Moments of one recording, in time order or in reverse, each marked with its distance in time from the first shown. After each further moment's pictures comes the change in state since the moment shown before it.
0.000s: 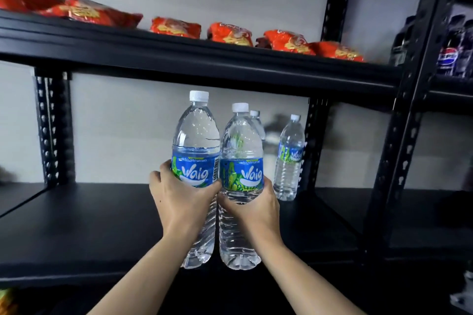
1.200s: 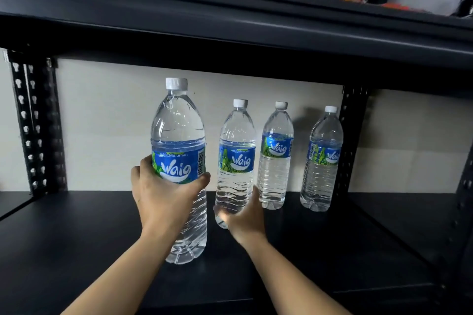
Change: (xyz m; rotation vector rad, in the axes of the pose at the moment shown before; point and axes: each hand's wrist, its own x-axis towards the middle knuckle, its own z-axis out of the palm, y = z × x) left_hand 0.089 -0.070 0.017 -0.003 0.011 -0.012; right_hand 0.067 0.112 0.147 -0.054 -0.204 0.191
